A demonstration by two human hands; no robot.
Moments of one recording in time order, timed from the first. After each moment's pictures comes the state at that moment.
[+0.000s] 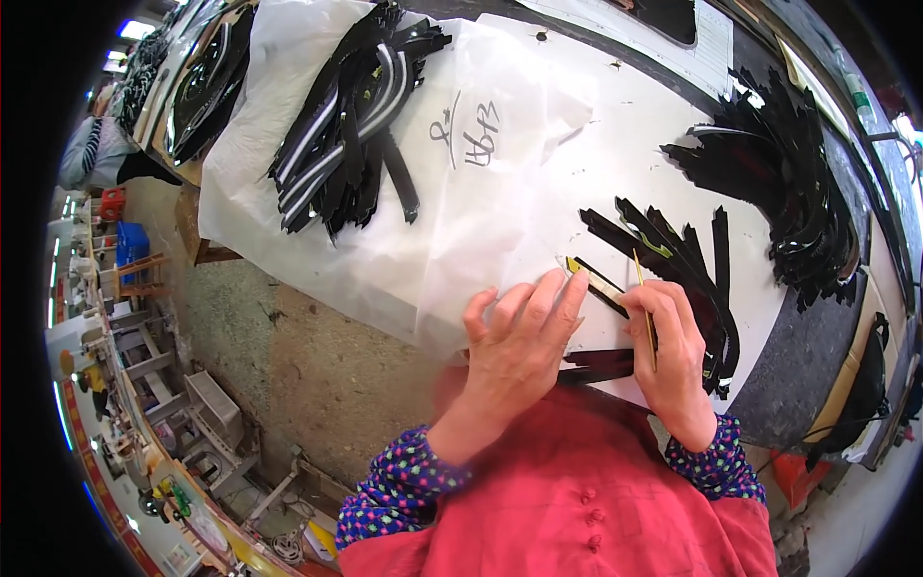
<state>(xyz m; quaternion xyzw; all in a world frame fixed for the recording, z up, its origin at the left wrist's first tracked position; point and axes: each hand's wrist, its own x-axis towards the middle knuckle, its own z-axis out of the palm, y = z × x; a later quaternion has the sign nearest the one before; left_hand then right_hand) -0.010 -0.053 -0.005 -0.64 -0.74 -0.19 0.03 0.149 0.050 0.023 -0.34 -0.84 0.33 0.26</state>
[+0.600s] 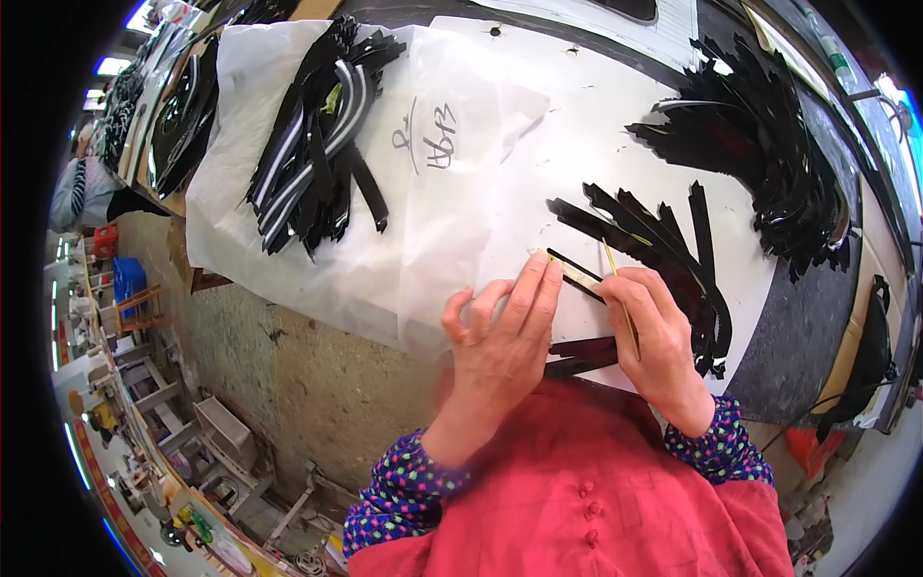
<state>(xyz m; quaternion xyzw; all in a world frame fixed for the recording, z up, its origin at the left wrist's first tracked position) -0.009 -0.051 -0.007 -0.66 -0.74 -0.15 0.07 0.149 0.054 0.023 -0.31 -0.85 0.31 0.28</state>
